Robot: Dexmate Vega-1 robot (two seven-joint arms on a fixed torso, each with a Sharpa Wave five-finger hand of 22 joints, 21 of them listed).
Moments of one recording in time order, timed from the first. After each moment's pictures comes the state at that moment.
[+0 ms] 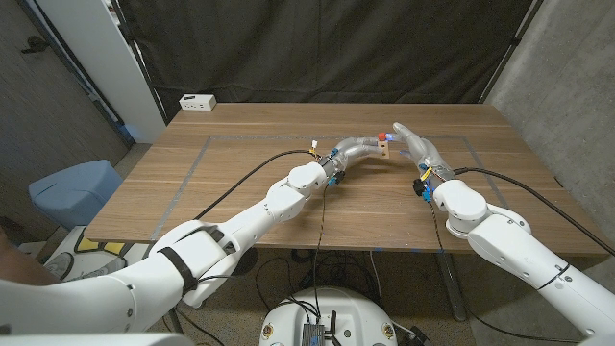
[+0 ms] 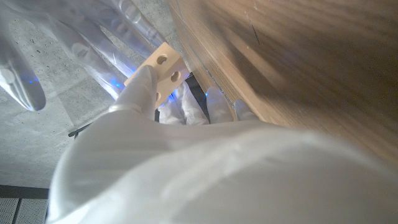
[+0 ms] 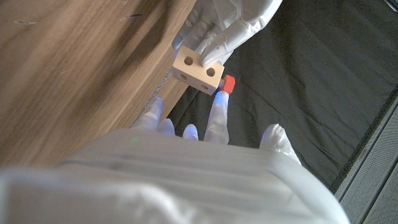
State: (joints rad) left arm 0.47 0.09 0.77 -0.87 -0.30 -0.29 -0.14; left_hand 0.80 0.10 0.49 -0.24 0.27 0.80 -0.18 0.19 0.19 0.82 -0.16 0.21 0.40 0.40 -0.04 0.20 0.18 0.11 0.11 0.21 0.18; right arm -1.16 -0.77 -0.30 -2.04 0.45 -0.20 -0.40; right_hand 0.19 0.10 0.24 -0.12 0.19 0.67 -0.04 0.21 0.18 -0.08 -0.06 0.20 0.18 -0.16 0.14 0.19 0.19 0.14 0.19 0.19 0.16
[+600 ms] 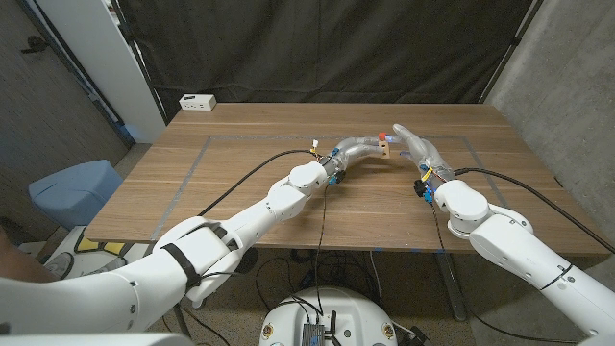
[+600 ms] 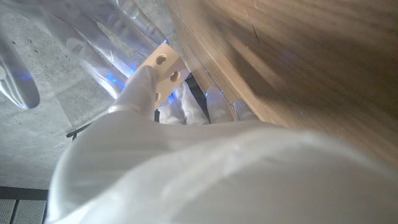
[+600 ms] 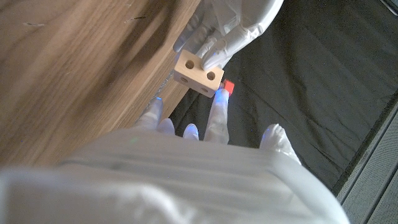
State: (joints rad) left arm 0.45 0.07 0.77 -0.82 -0.30 -0.31 -0.15; left_hand 0.79 0.10 0.49 -0.24 0.27 0.80 -0.18 0.19 0.19 0.82 -0.16 0.21 0.40 0.40 -0.04 0.20 0.18 0.11 0.11 0.21 0.18; right arm -1.16 -0.78 -0.30 -2.04 0.45 -0.21 -0.39; right_hand 0.19 0.10 0.24 -0.13 0.19 0.69 -0.04 0.22 0.19 -0.07 -0.06 0.20 0.18 -0.16 0.14 0.20 0.19 0.14 0.19 0.19 0.17
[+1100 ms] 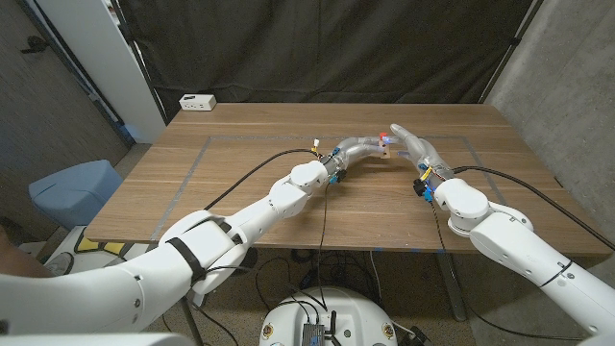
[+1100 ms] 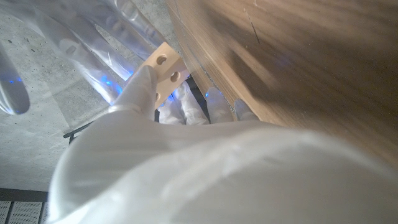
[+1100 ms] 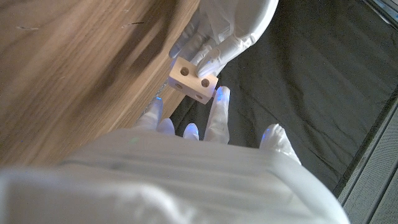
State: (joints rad) left arm 0.42 0.04 0.77 -0.75 -0.31 -0.33 -0.17; left_hand 0.79 0.10 0.49 -0.24 0.27 0.80 -0.18 0.19 0.19 0.82 -0.16 0.21 0.40 0.40 -0.04 0.20 0.18 0.11 0.11 0.21 0.18; right arm -1.15 -0.78 -0.30 -2.03 0.46 -0.20 -0.36; right_hand 0.19 0.10 0.24 -0.13 0.19 0.71 -0.04 0.22 0.19 -0.06 -0.06 0.20 0.18 -0.16 0.14 0.20 0.19 0.14 0.19 0.19 0.16
